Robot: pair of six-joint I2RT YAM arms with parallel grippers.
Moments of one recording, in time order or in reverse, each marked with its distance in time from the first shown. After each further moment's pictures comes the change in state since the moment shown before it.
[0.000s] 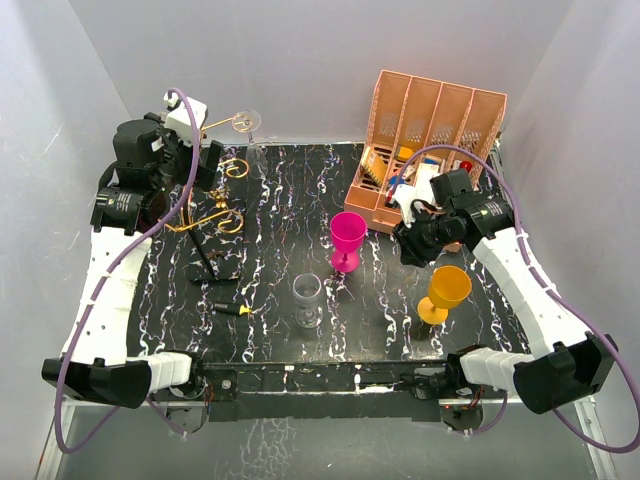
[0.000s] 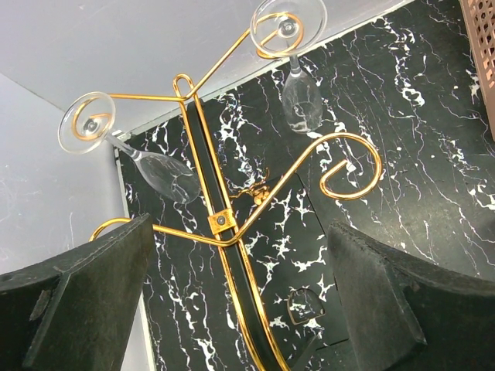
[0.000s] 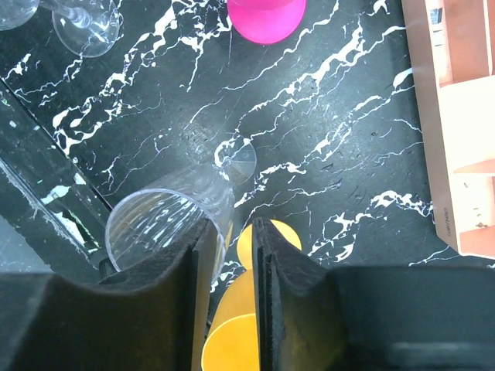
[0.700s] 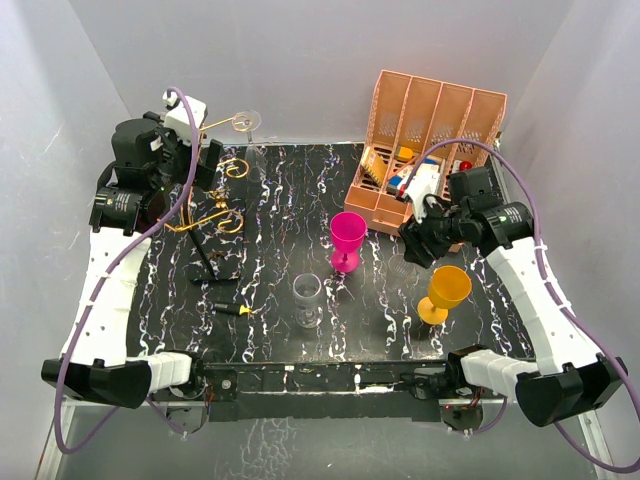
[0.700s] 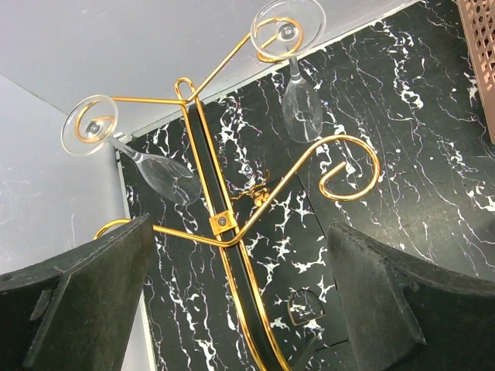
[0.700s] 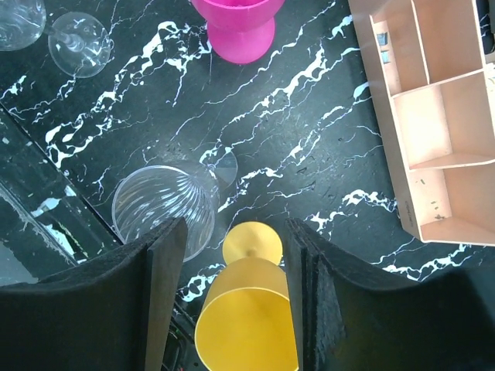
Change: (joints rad) left arm -0.001 0.000 0.013 -0.005 0.002 0.000; right arm -0.043 -0.070 0.043 -0.006 -0.003 -0.015
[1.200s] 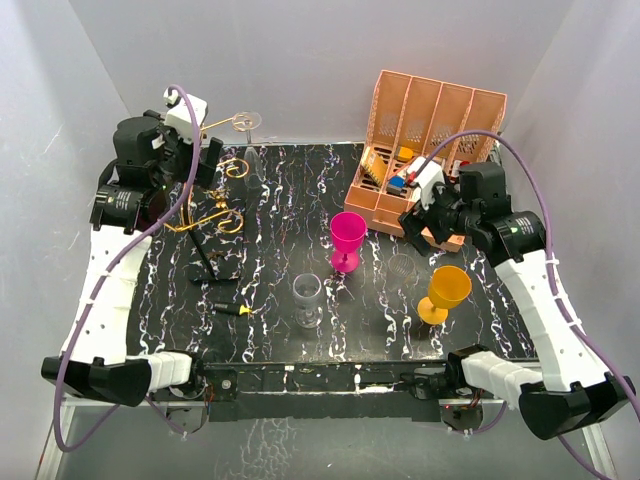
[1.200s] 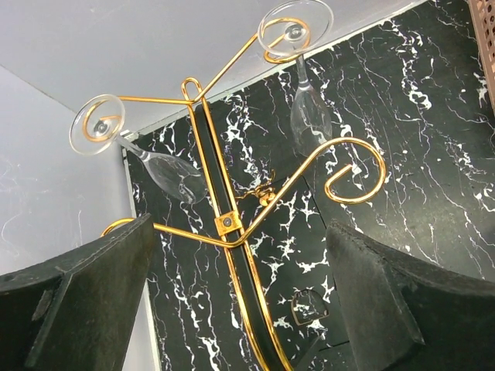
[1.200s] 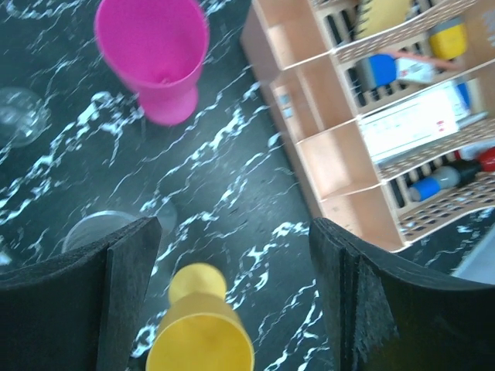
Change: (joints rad) left arm -0.019 0.018 0.024 -0.009 -0.042 0.004; right arm 0.002 -0.065 0.000 0.228 0.115 0.032
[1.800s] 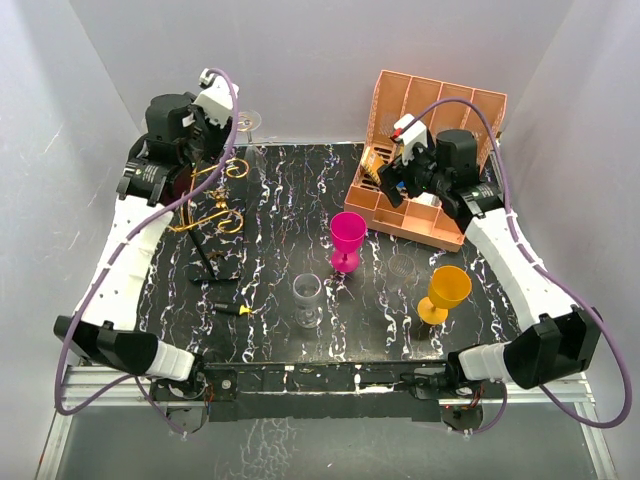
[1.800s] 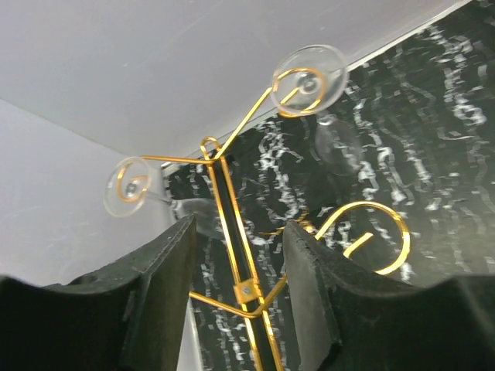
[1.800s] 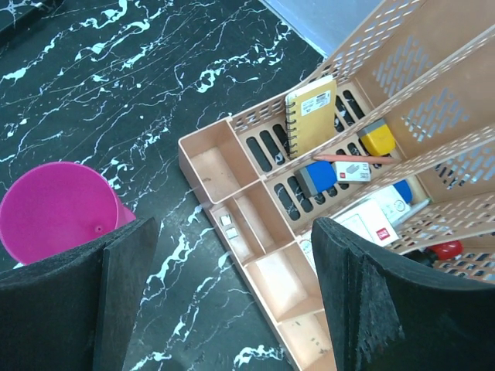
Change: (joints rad) left arm -0.116 0.180 0.142 0.064 -0.194 0.151; right arm 0.007 0.262 0.000 0.482 0.015 0.132
